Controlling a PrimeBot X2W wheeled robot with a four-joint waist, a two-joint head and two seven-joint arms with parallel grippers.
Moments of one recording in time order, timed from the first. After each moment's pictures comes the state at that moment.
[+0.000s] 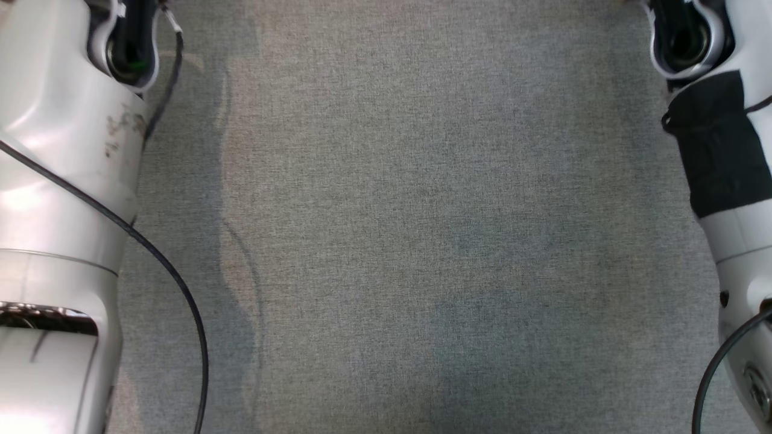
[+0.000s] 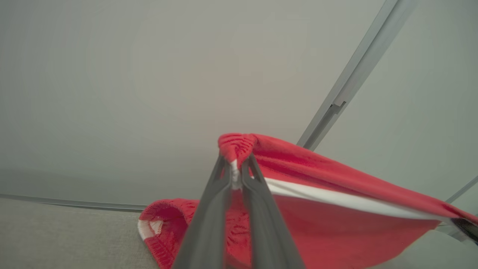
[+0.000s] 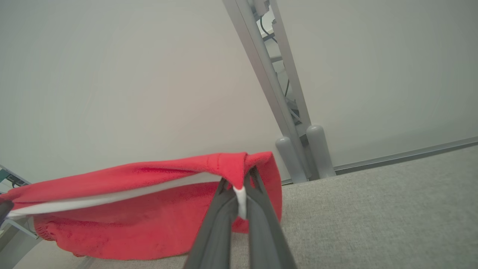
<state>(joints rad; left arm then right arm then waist) -1.29 0.13 -0.26 0.96 -0.69 -0.13 -0.26 -1.30 -0.06 0.20 0.90 0.63 0.14 -0.10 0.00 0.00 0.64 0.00</state>
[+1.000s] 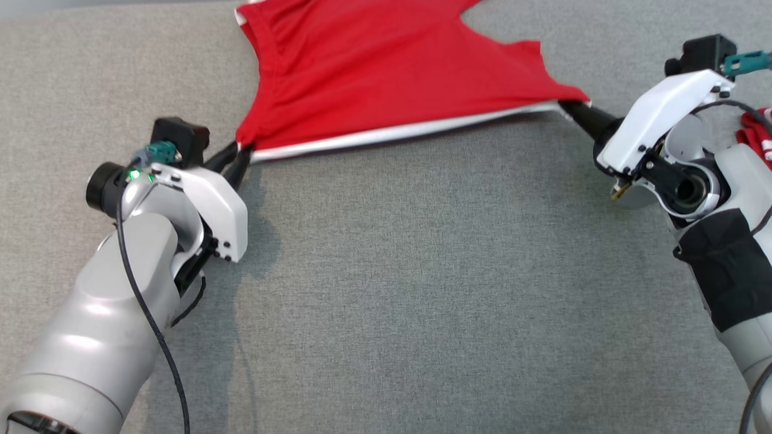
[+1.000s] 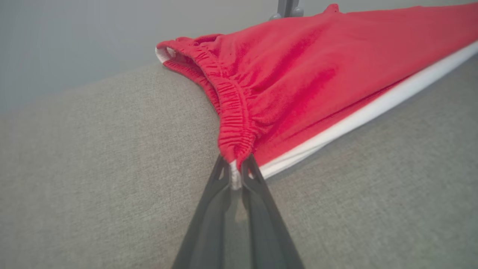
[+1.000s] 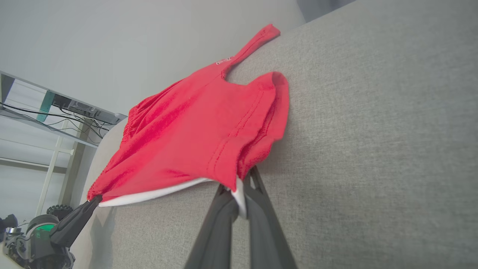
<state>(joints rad) -0.93 0.24 -0.78 1.03 -0.67 -0.13 -0.13 -0.97 -0.22 0.40 0.83 1.06 0.13 0.38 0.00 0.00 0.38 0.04</state>
